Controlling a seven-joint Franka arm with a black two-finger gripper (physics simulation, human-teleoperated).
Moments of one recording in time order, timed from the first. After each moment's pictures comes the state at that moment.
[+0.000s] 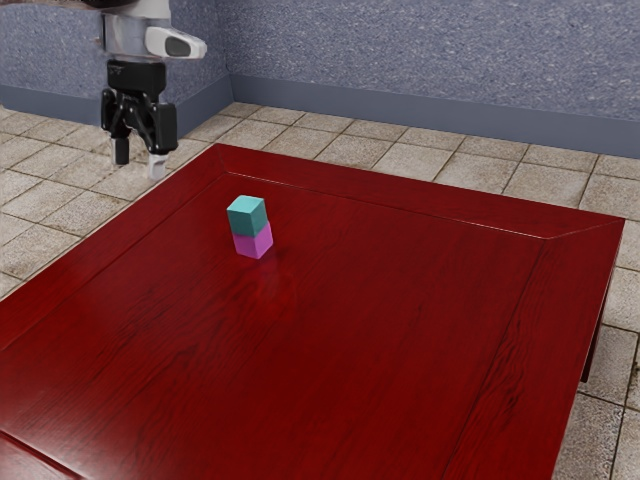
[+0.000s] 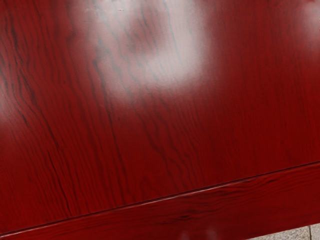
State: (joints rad) arm 0.00 0.12 0.01 -1.31 0.04 1.13 0.27
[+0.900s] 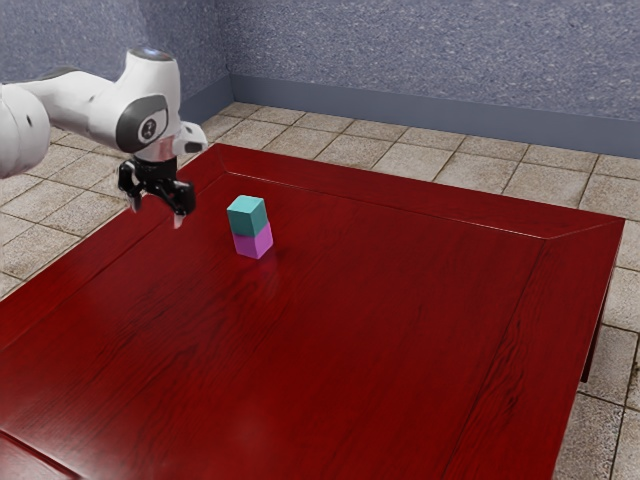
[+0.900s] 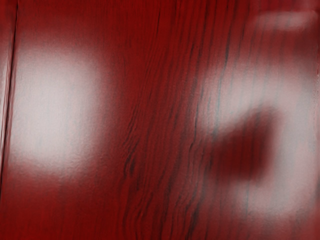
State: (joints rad) arm 0.20 0.40 0.01 -1.56 0.26 1.98 -0.03
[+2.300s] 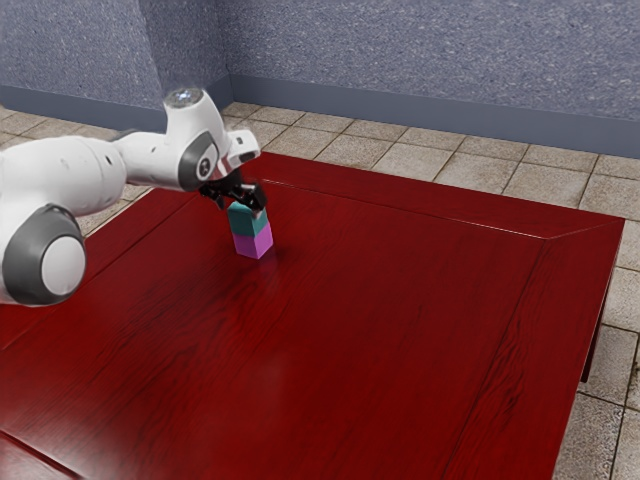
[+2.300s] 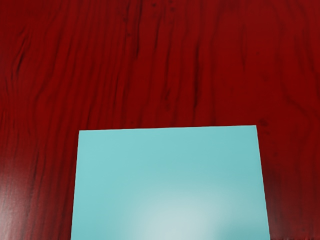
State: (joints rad) arm 0.19 0.81 -0.03 -1.20 0.06 2.35 0.08
